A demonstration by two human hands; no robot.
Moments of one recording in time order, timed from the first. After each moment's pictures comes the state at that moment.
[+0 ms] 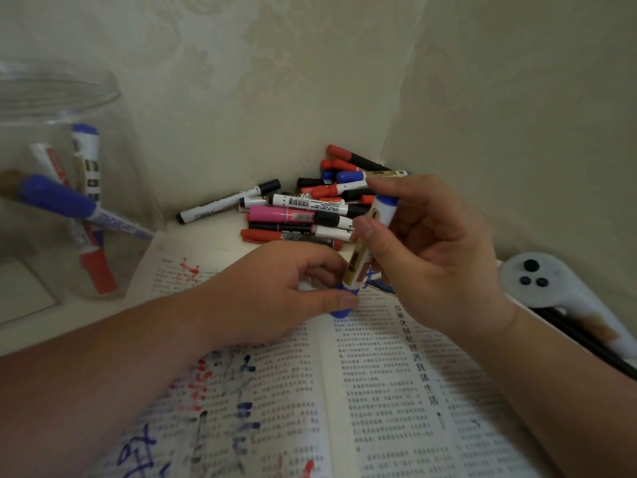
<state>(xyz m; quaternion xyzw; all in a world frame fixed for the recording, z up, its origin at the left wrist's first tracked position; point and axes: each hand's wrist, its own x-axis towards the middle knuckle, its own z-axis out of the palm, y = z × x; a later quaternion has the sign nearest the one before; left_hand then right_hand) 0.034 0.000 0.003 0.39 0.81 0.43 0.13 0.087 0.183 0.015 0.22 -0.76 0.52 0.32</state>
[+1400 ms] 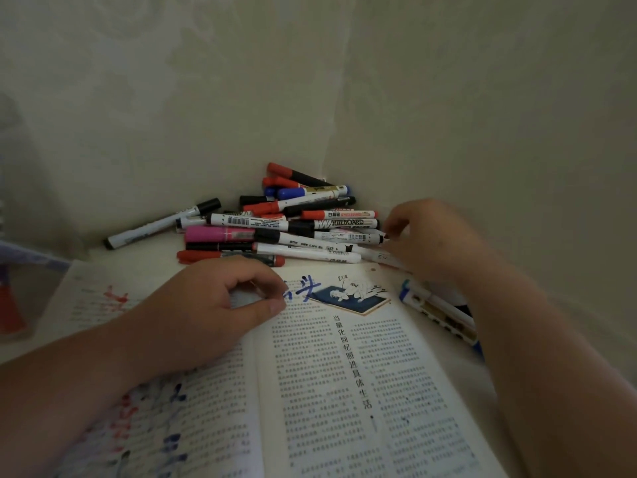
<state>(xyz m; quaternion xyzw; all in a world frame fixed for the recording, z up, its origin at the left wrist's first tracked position) 0.031 0.001 -0.004 0.38 0.84 0.39 0.03 0.084 0.273 0.060 -0.18 -0.97 0.10 0.10</state>
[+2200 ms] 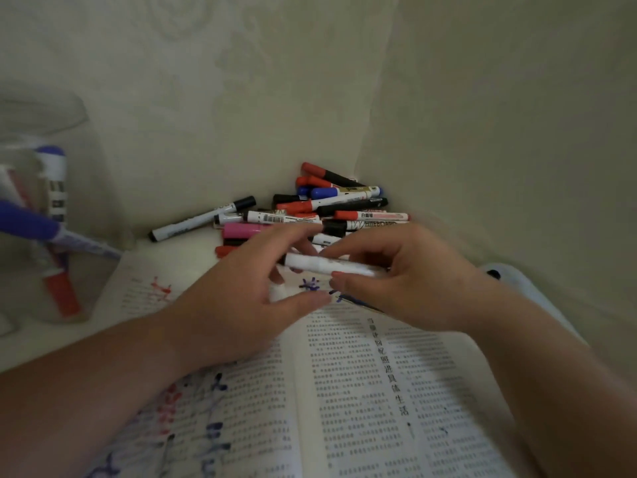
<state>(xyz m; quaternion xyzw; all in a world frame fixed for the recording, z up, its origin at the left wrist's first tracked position) 0.036 0.001 0.000 0.40 0.81 0.42 -0.03 0.100 0.213 0.050 0.12 -0.94 0.30 0.06</state>
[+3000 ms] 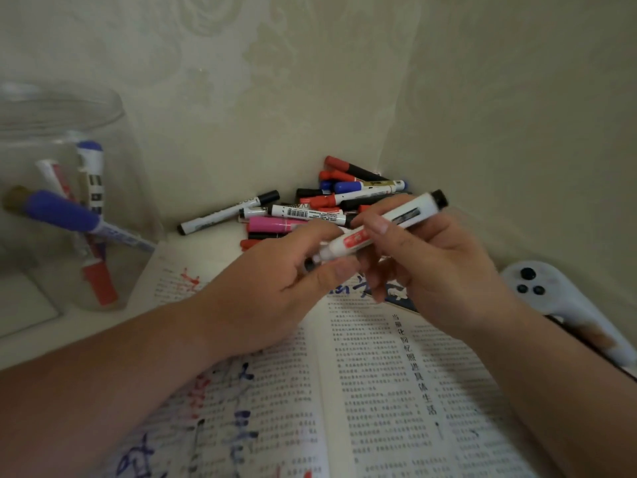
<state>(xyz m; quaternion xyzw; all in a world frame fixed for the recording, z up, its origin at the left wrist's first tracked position) 0.037 -0.001 0.005 0.42 0.80 0.43 -0.01 0.093 0.190 0.035 0.12 -0.71 0.69 0.08</state>
